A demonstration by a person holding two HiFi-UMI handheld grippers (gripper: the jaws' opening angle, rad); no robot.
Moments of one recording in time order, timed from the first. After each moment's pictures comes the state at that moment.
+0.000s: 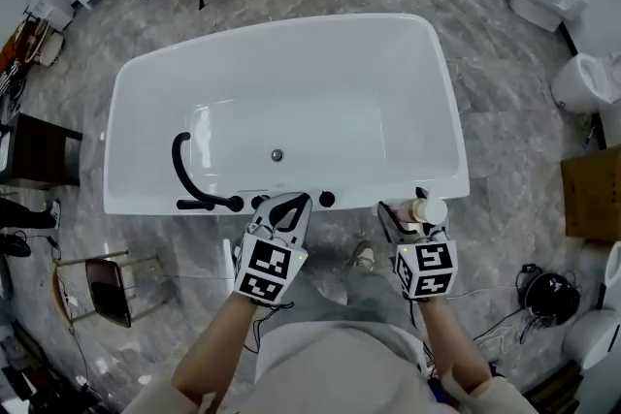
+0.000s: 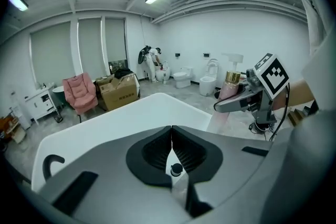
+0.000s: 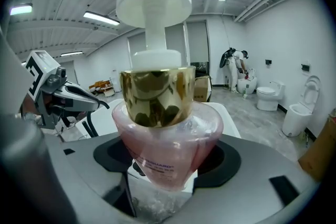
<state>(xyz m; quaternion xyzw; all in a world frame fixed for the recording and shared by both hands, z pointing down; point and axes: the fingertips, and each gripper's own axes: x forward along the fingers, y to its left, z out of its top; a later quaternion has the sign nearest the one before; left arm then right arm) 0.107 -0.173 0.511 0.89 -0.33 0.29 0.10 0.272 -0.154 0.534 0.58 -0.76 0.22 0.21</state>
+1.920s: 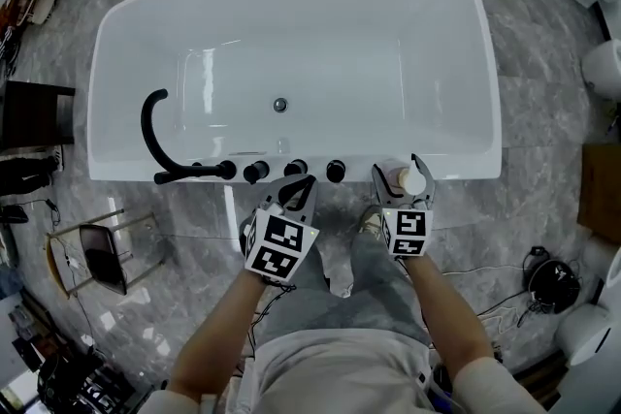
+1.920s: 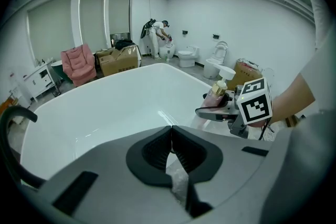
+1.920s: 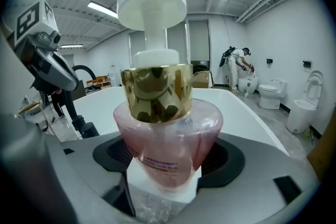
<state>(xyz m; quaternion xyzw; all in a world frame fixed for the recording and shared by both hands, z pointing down) 0.090 -0.170 0.685 0.84 -0.33 0.37 0.21 0.251 -0.196 0.747 0.59 -0.76 0.19 0.22</state>
